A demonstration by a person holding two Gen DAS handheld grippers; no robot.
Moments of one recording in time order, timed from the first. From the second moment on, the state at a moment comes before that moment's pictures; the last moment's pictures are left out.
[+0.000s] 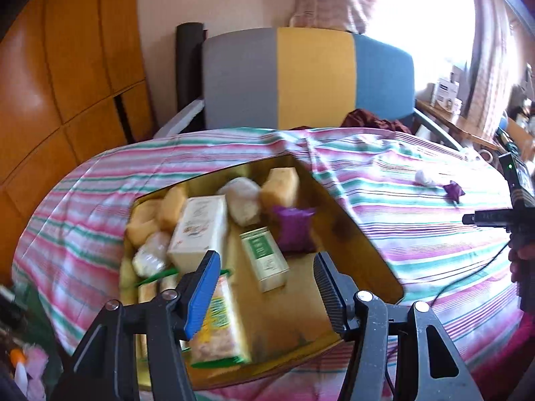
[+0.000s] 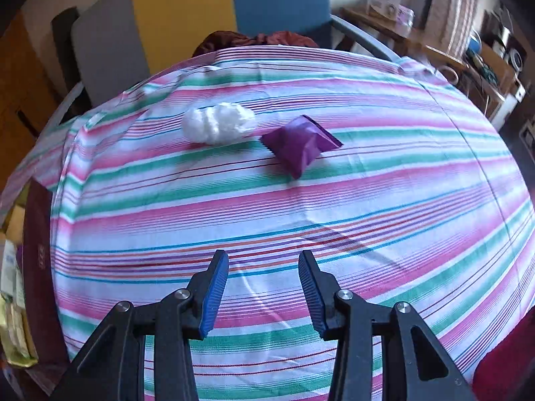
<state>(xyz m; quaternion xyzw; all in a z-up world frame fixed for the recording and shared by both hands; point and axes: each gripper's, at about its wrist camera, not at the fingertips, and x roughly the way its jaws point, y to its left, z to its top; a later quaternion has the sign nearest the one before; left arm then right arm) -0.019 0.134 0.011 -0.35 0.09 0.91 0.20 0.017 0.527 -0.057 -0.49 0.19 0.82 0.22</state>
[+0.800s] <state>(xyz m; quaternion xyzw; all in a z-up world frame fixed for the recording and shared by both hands) -0.052 0.322 -0.002 -0.43 0.13 0.83 0.33 0.046 0.569 -0.065 -0.47 0.34 0.78 0.24</state>
